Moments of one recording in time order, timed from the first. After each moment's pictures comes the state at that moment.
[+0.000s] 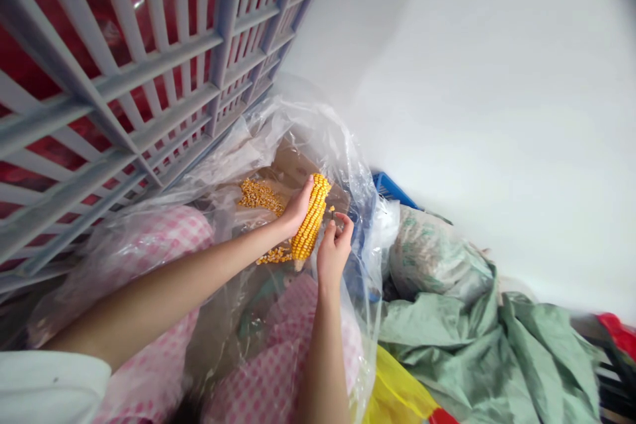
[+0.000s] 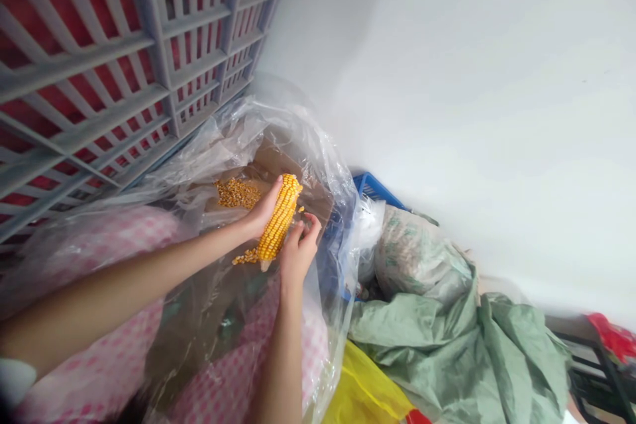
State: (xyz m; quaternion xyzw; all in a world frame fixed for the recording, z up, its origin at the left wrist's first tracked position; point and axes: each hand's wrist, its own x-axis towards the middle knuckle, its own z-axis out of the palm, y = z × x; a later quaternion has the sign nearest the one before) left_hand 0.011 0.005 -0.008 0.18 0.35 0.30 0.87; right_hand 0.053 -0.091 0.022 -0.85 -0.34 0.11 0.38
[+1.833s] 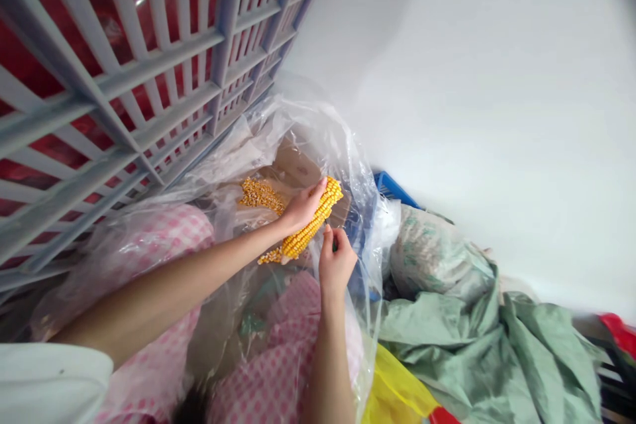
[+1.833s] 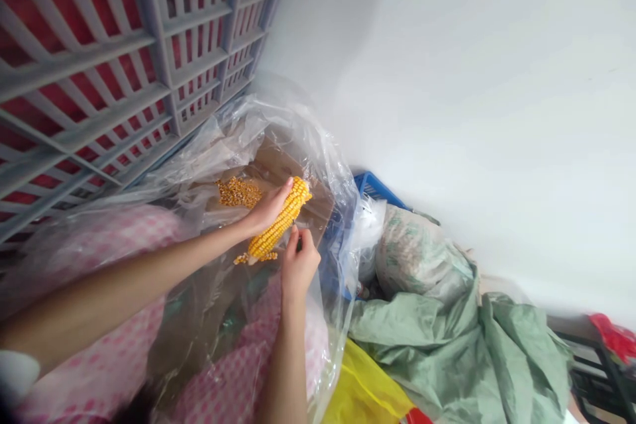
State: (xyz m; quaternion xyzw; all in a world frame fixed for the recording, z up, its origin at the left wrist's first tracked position) left_hand 0.006 -0.002 -0.001 0.26 0.33 0.33 0.85; right_hand 0.052 -0.108 0.028 -0.86 -0.43 0.03 0.28
